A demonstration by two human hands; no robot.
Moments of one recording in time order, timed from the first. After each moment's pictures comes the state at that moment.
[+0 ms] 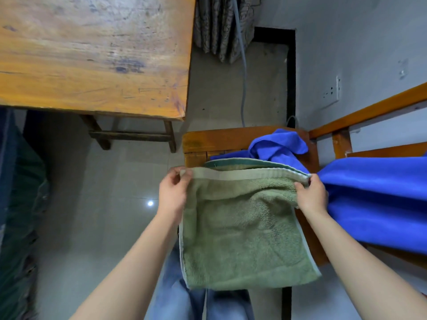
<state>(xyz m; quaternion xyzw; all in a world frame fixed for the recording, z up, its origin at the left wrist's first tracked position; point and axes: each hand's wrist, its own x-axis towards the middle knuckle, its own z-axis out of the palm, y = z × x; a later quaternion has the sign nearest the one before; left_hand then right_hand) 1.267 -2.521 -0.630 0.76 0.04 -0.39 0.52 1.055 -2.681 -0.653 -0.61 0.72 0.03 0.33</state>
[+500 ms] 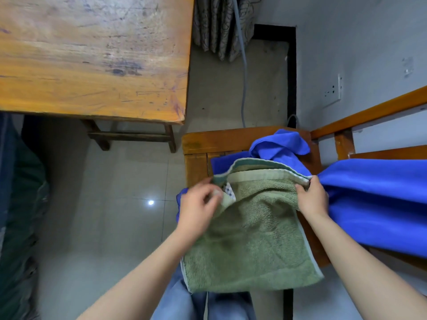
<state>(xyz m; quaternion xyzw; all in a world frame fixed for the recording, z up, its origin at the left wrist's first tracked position) 1.235 -2.515 -0.642 0.81 -0.31 -0.35 0.36 1.055 -2.680 -0.655 -0.62 0.71 0.06 0.33</state>
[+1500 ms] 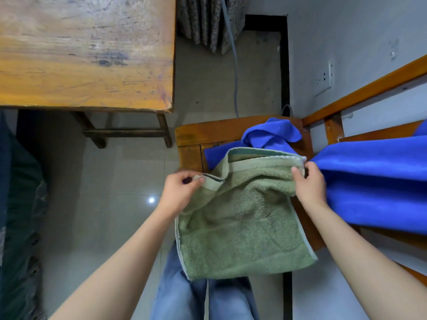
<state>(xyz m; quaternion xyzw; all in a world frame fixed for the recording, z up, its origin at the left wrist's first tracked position) 1.262 -2.516 -0.637 0.79 -0.15 -0.45 0.39 1.047 -2.674 -0.642 -0.62 0.69 -0.05 0.37</state>
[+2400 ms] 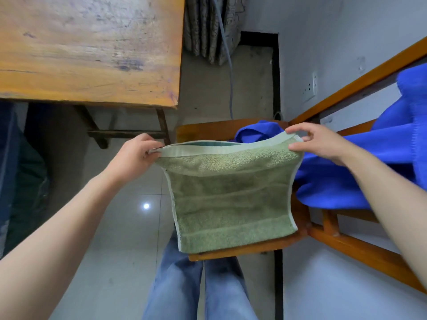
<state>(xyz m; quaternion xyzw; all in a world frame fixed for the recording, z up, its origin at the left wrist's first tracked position) 1.349 -2.496 -0.567 0.82 -0.49 -0.25 0.15 1.059 -2.751 -0.542 -0.69 0.50 0.13 0.50</state>
